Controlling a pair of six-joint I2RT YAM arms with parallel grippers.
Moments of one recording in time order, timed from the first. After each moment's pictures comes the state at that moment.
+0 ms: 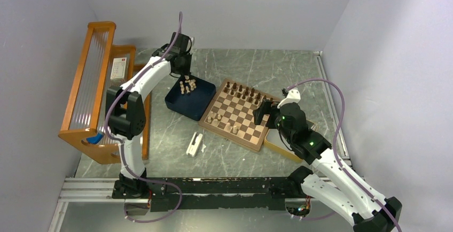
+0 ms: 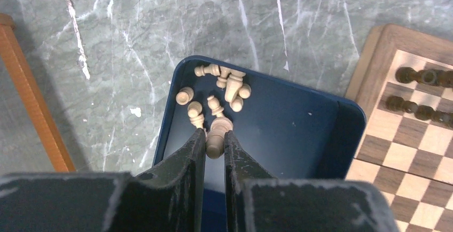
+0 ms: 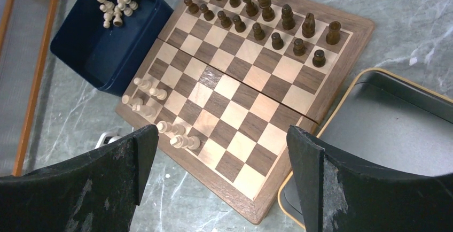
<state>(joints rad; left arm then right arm) -0.36 1.99 1.73 -0.63 -0.12 -0.15 0.62 0.72 0.64 -0.36 0.30 0.49</state>
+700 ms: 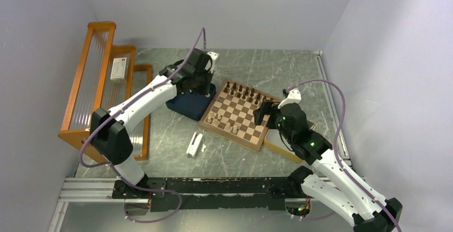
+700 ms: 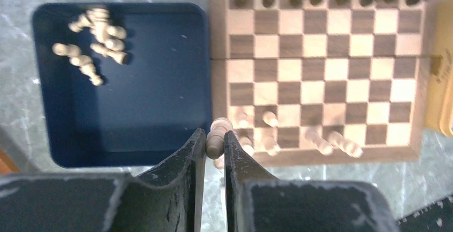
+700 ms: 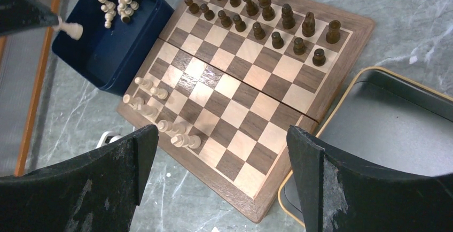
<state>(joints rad) -0.62 1.69 1.54 -0.68 -0.08 -0.17 0.62 0.71 0.64 -0.37 0.30 0.50</state>
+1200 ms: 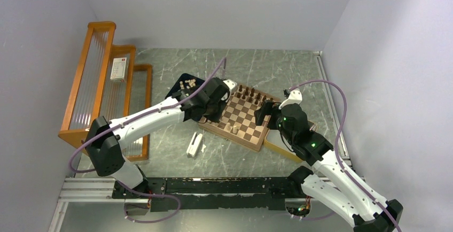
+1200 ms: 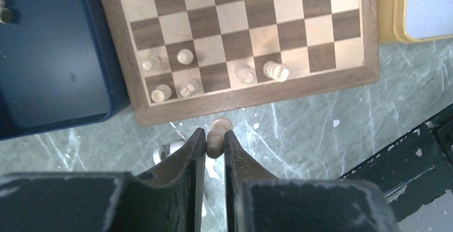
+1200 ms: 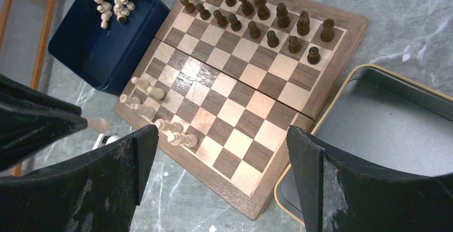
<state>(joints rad) -0.92 1.57 1.34 -0.67 -0.15 -0.27 0.62 0.69 0.65 -0.39 0.31 0.50</state>
